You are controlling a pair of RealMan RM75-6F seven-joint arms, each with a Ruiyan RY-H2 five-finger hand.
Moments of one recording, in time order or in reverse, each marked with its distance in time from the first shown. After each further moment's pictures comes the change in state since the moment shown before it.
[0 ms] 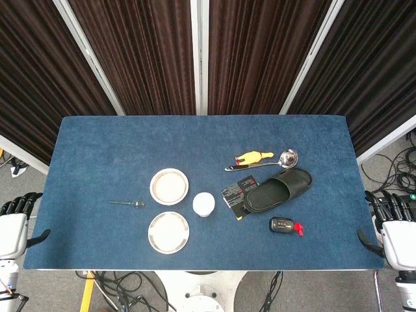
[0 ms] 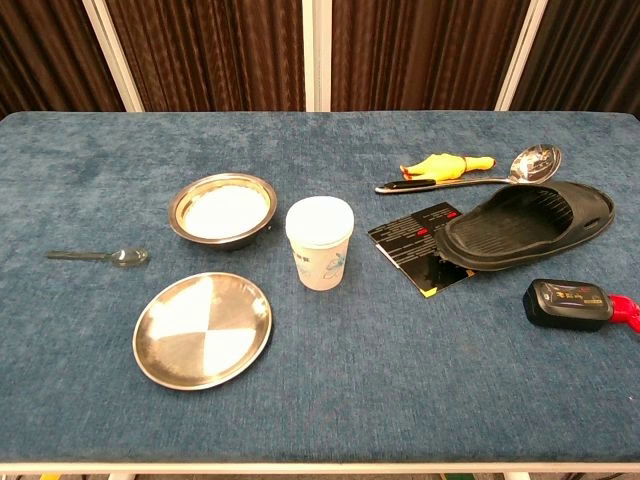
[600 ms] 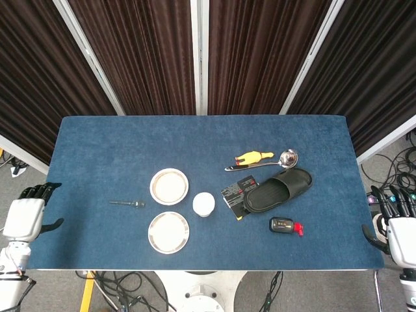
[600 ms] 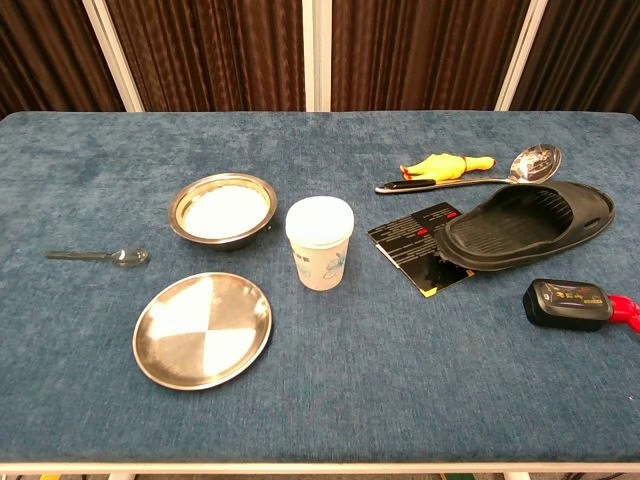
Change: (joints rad) left arm -0.122 0.026 -0.049 0.008 0.001 -0.182 -0.013; right arm 0.010 0.012 0.023 -0.002 0.007 0.017 -0.008
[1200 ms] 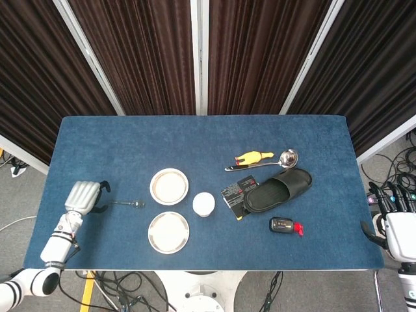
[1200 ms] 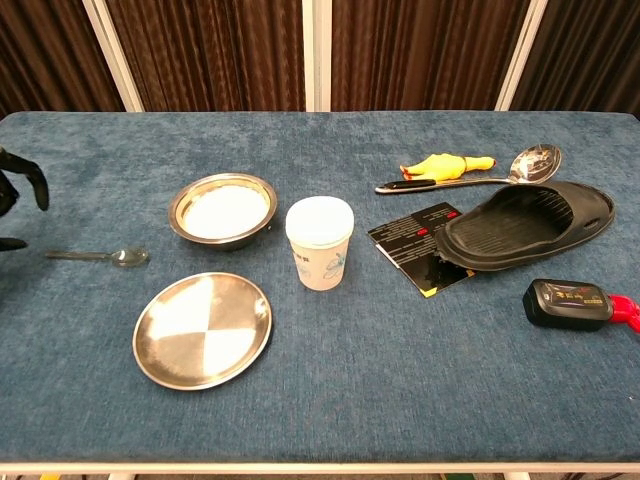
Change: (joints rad) left arm -0.266 -0.295 -0.047 0.305 -0.147 -0.390 -0.005; right arm 0.025 0.003 0.010 -0.002 0.030 -0.039 -0.004
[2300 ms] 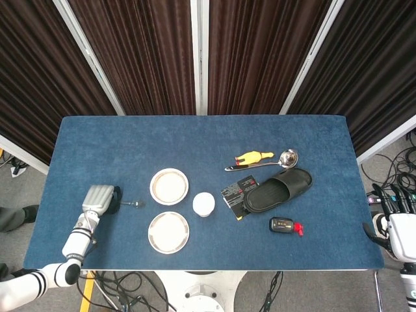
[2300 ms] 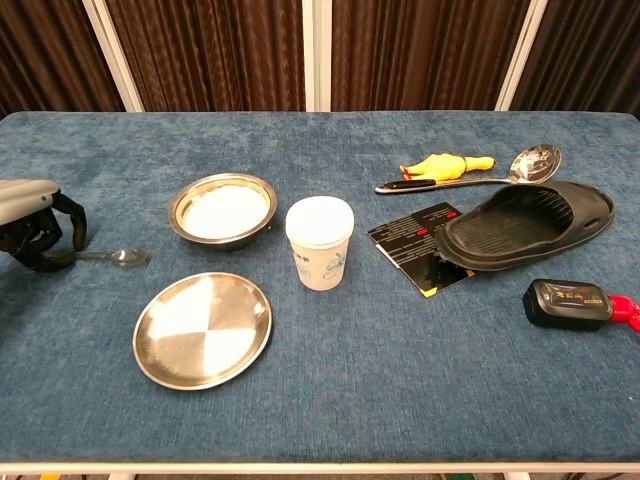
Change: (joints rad) left arm -0.074 -0.121 0.000 0.063 -0.205 -0.088 0.128; right arm -0.003 -0.019 -0.008 0.052 0.025 -0.011 0.054
